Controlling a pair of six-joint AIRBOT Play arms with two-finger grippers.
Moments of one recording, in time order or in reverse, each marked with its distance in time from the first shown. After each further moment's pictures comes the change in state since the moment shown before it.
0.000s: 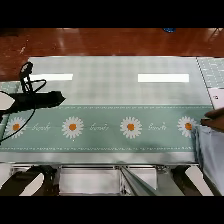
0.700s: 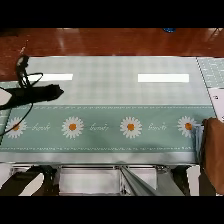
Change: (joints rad) left arm 0.018 -0.026 0.072 -0.039 0.053 0.032; right arm -0.178 0.188 -0.532 -0.332 0.079 0.032
